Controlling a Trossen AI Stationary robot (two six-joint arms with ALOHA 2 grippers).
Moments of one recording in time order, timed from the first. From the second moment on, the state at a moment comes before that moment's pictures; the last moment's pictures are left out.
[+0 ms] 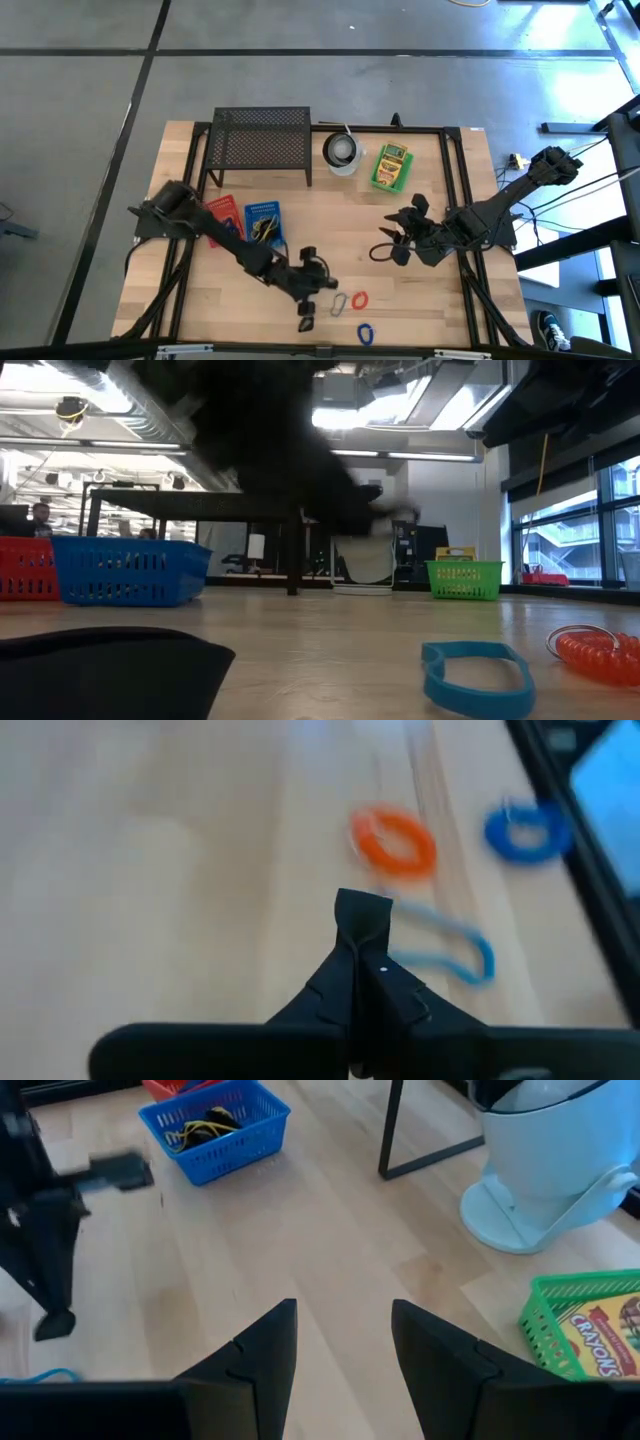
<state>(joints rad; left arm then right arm) -0.50 1.95 1.13 0.10 -0.35 -0.42 0.61 1.14 0.78 -0.56 0.78 0.77</state>
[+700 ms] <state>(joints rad) -0.47 1.65 1.14 0.33 -0.67 -0.05 0.61 1.21 0.78 -0.55 1.00 0.82</state>
